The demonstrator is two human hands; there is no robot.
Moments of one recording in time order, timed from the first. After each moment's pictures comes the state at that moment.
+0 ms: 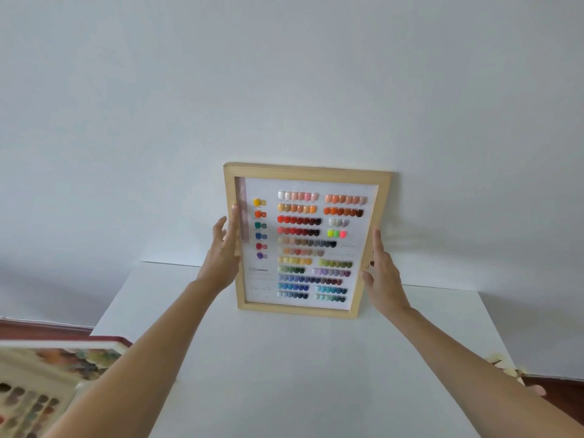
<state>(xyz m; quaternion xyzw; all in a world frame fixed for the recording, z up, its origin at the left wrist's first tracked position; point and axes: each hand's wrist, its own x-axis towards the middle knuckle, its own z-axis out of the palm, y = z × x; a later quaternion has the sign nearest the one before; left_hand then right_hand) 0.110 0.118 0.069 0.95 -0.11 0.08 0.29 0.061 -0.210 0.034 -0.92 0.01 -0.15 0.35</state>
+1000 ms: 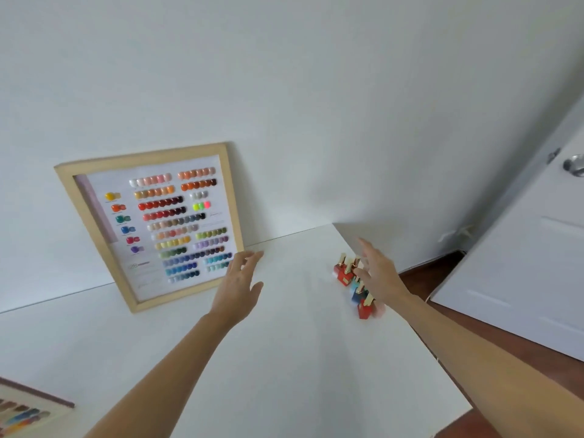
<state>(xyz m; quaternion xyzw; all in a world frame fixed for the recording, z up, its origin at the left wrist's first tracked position) -0.059 -0.069 0.043 0.89 -0.35 0.00 0.30 -0.191 -0.356 0.056 -0.93 0.21 -0.11 0.29</state>
